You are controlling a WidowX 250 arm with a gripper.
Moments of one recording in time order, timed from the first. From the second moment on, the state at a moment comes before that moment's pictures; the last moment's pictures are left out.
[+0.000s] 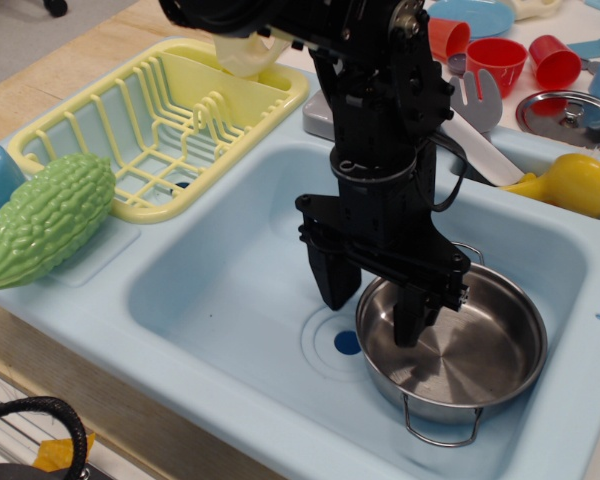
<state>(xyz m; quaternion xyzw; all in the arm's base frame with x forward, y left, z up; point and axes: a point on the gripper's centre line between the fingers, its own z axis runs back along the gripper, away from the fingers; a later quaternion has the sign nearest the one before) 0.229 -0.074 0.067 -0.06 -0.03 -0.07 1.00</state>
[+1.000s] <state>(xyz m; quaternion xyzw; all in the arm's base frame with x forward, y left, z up) 0.223 -0.048 0.076 -0.05 -0.01 -0.06 1.00</state>
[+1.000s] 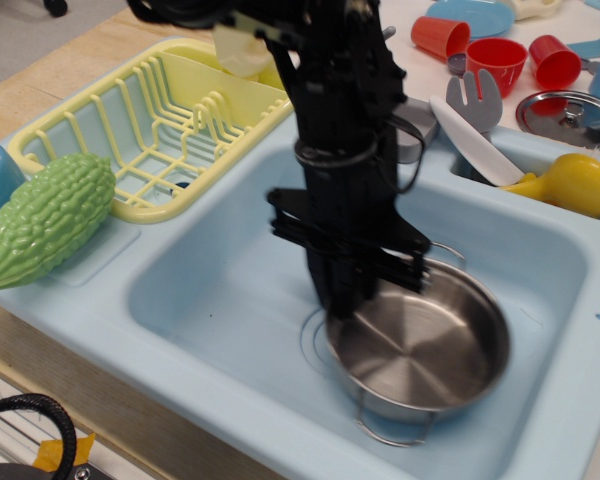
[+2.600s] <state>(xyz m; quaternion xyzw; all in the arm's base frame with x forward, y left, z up) 0.237 0.074 0.160 -0.02 -0.10 0.24 0.97</state>
